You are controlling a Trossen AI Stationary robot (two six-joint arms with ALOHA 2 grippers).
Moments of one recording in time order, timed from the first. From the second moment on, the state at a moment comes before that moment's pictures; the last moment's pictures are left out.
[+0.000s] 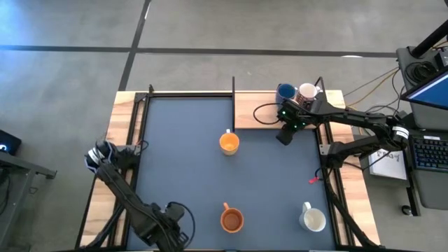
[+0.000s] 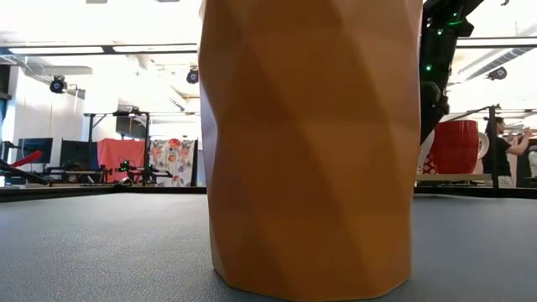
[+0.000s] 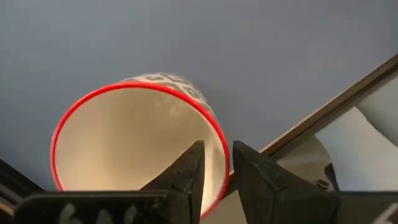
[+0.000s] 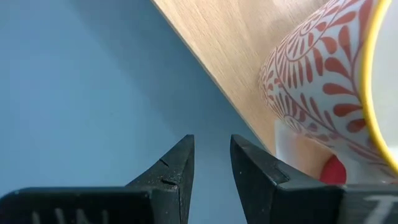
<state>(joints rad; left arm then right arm) -0.86 1.86 1.54 -1.15 -0.02 -1.74 -0.47 1.22 0.88 -0.92 0.07 0.17</state>
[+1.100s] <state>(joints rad) -0.35 1.85 1.53 -1.06 -0.46 -0.68 -0.47 1.22 0.88 -0.90 -0.03 0.20</state>
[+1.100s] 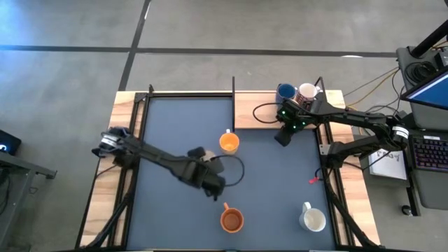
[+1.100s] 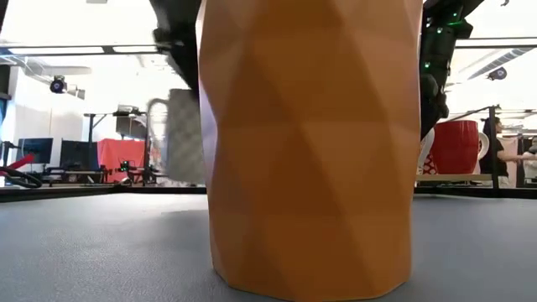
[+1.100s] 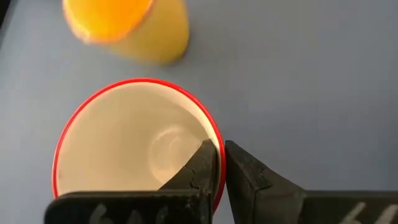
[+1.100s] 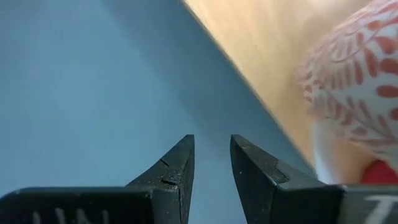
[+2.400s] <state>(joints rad) -0.26 1.71 1.41 -0.77 -0.36 -0.43 0.00 1.21 0.88 -1.04 -0.24 0.58</state>
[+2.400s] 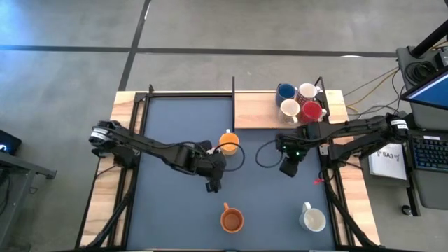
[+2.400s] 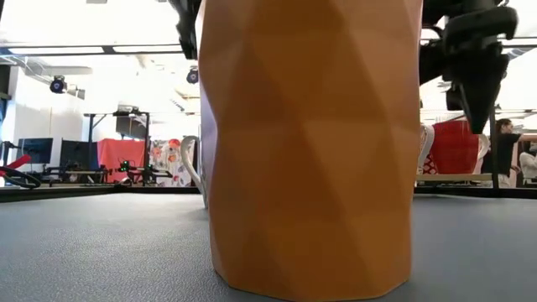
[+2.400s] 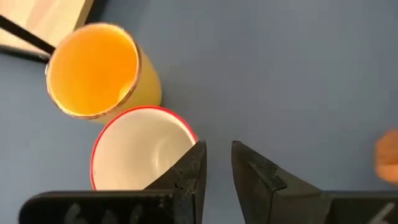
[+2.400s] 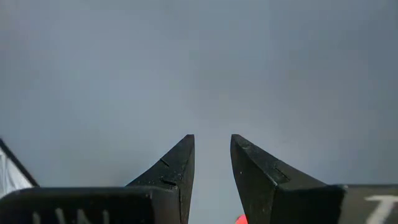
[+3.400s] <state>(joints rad) -0.38 1.66 1.41 -0.56 -0.54 -0.36 0.78 1.14 0.88 -0.92 -0.29 1.22</state>
